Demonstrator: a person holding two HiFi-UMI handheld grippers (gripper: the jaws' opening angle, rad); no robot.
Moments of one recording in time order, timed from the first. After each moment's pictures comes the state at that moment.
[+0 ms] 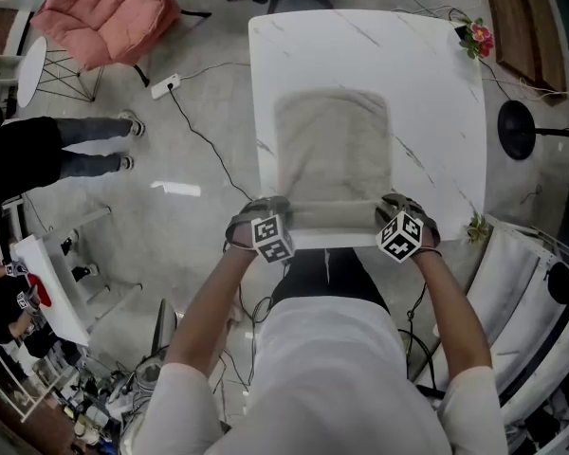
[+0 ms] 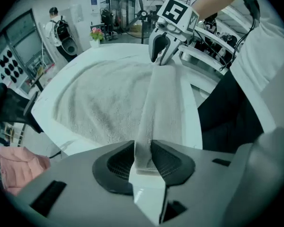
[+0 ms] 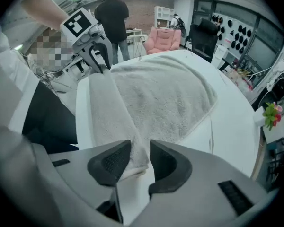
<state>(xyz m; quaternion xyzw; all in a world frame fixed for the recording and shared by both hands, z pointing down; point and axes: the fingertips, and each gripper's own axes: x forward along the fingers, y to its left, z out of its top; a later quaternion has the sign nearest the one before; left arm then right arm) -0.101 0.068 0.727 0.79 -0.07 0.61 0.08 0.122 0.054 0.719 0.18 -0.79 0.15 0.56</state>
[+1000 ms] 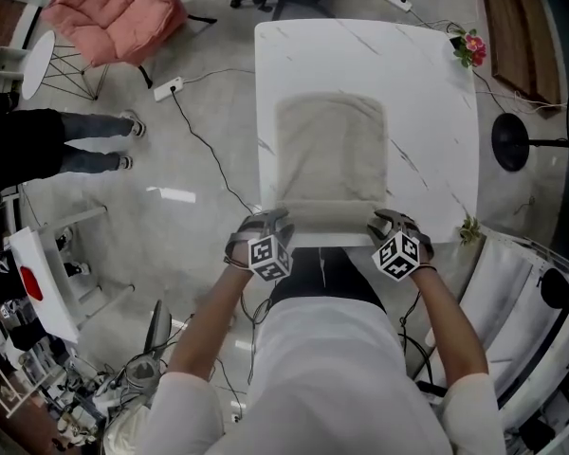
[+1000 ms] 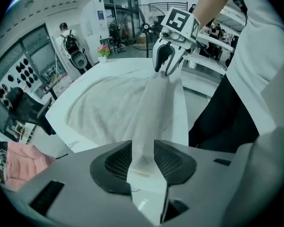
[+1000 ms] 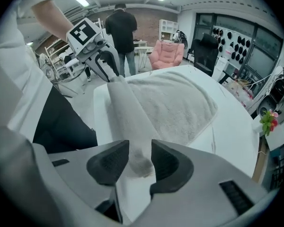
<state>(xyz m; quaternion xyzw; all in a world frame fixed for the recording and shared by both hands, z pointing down) -0.087 0.099 0.688 0.82 -0.14 0.55 0.05 0.108 0.092 0.682 0.18 -0.83 0.12 0.51</state>
